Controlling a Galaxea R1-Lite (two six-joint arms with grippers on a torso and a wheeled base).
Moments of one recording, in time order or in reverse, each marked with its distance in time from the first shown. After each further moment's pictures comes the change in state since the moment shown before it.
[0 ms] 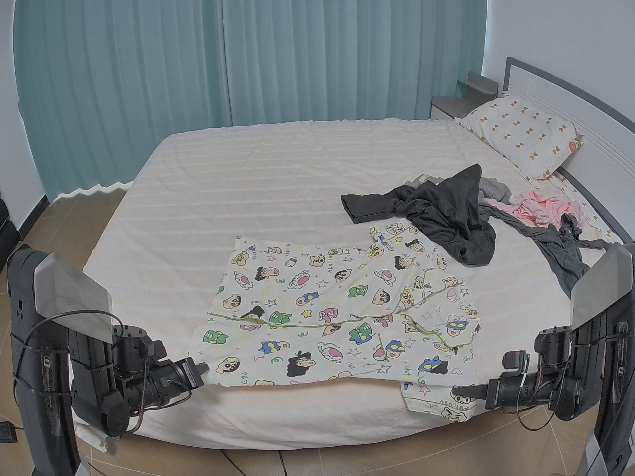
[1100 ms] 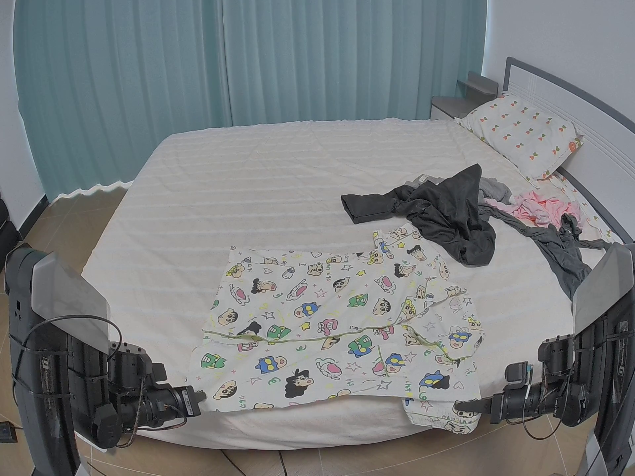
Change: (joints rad) left arm -0.021 -0.015 0.128 0.047 -0.001 0.143; right arm -0.003 0.003 0.077 0.011 0.041 -0.091
